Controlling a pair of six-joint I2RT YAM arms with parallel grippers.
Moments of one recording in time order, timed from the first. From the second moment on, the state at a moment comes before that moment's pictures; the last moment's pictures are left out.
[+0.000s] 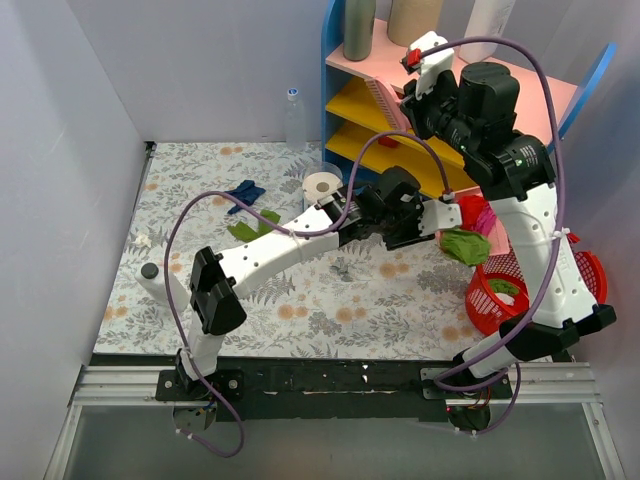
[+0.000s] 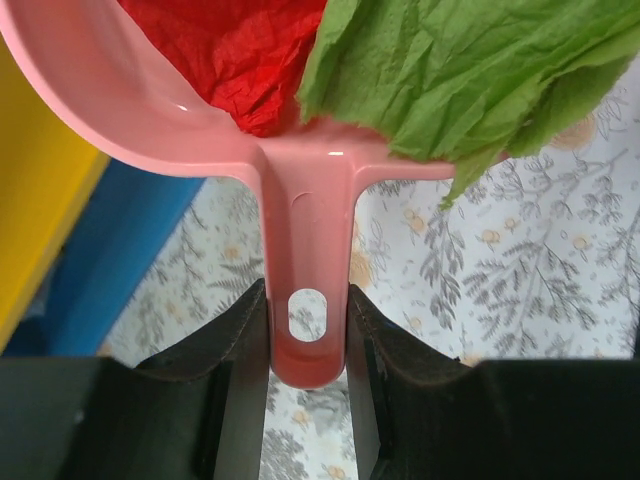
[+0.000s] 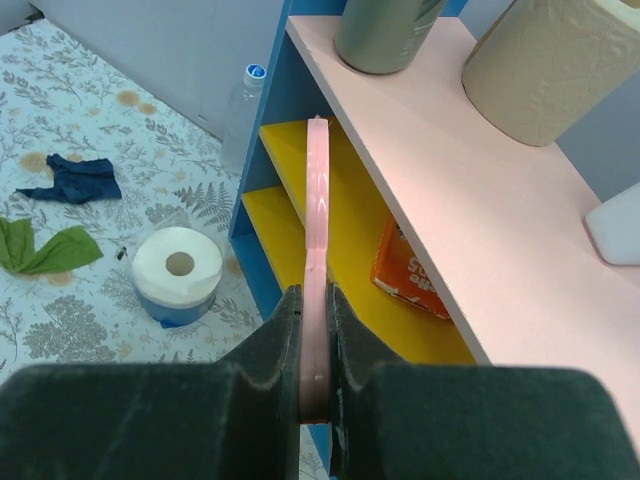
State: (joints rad) left arm -1.05 1.98 2.05 -0.74 0.17 0.48; right arm 0.49 1.50 2.09 -0.76 -0.01 -0.31
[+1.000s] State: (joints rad) left arm -1.14 2.19 2.12 -0.07 -0.15 1.39; right arm 0.49 1.51 2.10 -0.74 -0.04 -0.25
